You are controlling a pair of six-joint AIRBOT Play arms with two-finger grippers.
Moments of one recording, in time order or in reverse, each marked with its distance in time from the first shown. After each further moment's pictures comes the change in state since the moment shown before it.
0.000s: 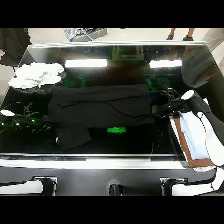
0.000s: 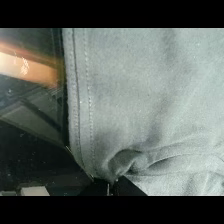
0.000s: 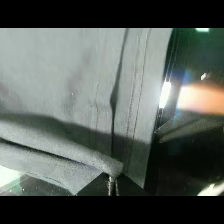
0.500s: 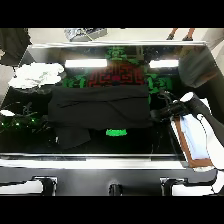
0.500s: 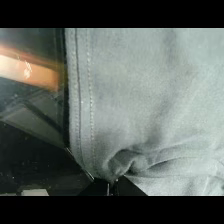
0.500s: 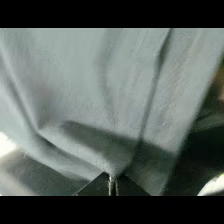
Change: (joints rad) left arm 0.000 0.000 0.000 0.001 0.012 0.000; right arm 0.006 0.033 -0.047 0.029 0.069 -0.093
